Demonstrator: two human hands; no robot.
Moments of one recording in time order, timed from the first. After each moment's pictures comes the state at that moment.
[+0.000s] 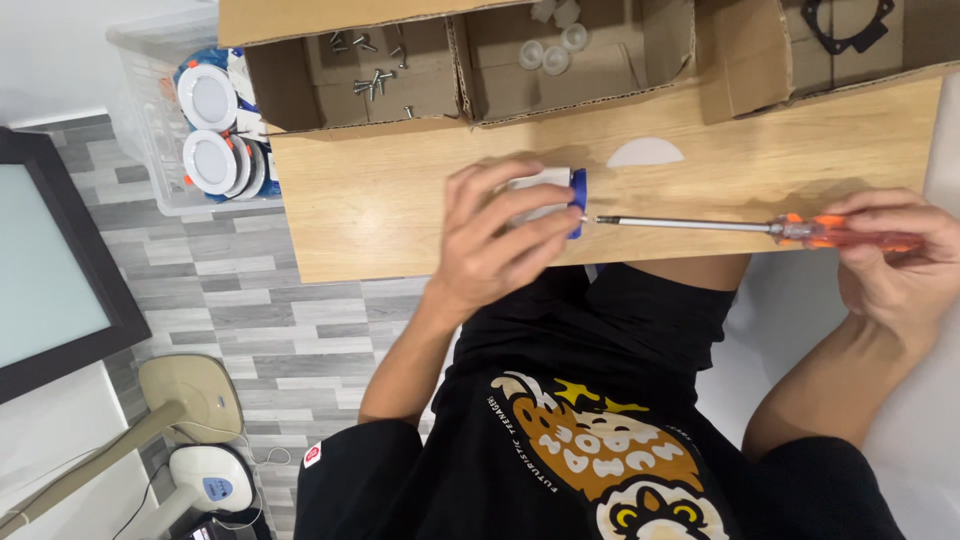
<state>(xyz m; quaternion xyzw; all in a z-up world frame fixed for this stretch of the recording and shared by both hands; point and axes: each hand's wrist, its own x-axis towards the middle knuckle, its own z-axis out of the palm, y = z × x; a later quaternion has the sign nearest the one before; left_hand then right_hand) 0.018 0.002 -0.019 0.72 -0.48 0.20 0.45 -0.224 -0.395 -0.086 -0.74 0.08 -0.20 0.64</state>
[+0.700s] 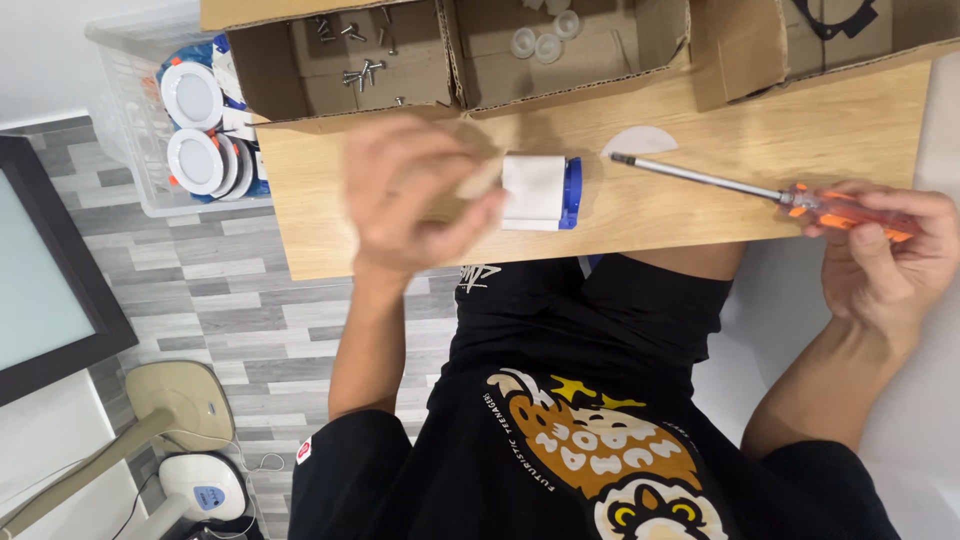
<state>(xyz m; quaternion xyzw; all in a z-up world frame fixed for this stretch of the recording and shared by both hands) 0.076 0.035 0.032 0.69 -0.50 0.29 0.44 -0.225 -0.365 -0.064 -0.66 0.15 -0.20 0.71</state>
